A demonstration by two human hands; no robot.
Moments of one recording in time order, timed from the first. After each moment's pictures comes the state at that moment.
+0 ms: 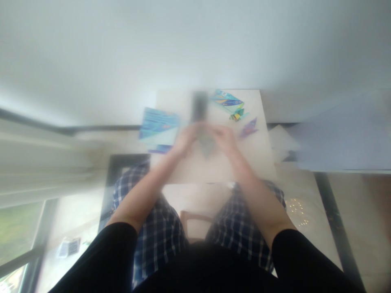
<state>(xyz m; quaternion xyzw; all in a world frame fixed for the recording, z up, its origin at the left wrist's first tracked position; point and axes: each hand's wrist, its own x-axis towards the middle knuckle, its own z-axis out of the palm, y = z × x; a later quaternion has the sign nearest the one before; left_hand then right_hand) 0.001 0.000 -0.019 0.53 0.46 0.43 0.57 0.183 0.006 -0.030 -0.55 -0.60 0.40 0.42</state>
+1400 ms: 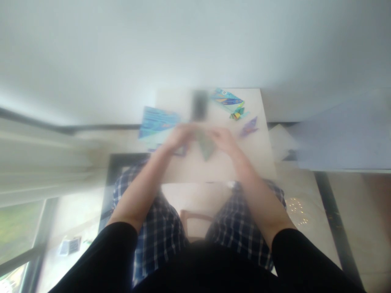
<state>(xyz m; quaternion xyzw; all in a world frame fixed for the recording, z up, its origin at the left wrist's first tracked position) -0.022 0.016 -0.031 0.52 0.50 0.35 0.59 0.187 0.009 -0.024 -0.54 -0.66 0.41 0.32</state>
